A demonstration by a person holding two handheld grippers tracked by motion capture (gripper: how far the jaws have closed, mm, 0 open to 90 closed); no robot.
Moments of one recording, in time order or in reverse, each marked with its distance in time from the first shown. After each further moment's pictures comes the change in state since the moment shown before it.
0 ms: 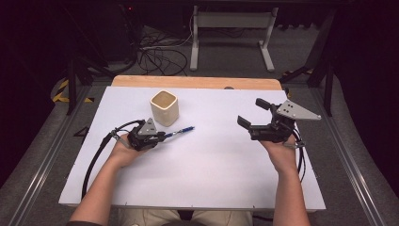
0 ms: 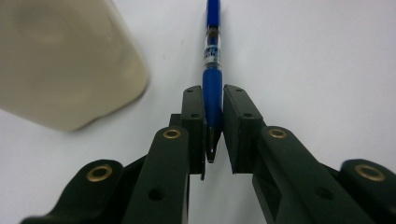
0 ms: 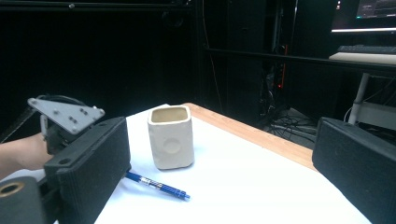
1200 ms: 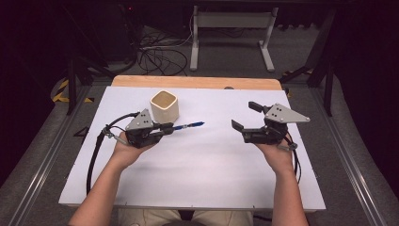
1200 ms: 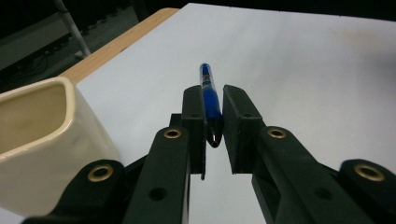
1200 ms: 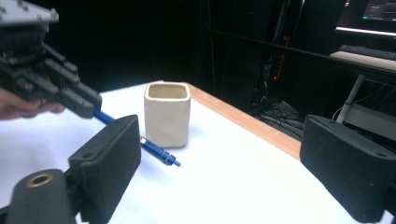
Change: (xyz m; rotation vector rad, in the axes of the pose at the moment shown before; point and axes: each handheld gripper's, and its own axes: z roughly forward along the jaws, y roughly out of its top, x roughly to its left) left arm -0.020 0.047 -0.047 -0.293 -0.076 -0.067; right arm 0.013 -0.006 0.011 0.085 -0.010 -0.128
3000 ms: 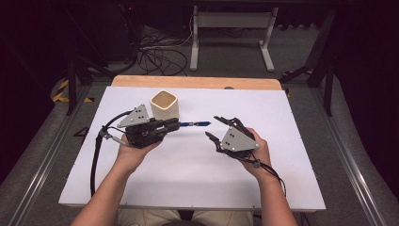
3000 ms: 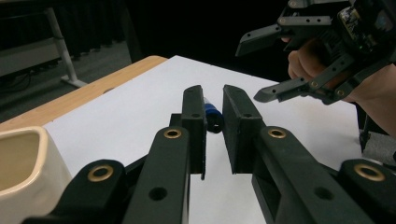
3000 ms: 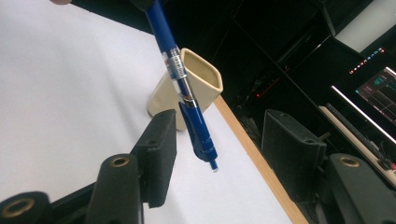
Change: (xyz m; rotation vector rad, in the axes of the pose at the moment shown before) left arm -0.022 0.030 -0.015 -0.175 -0.037 -0.127; right arm 0.076 -0.008 0.043 0.086 -0.026 -0.556
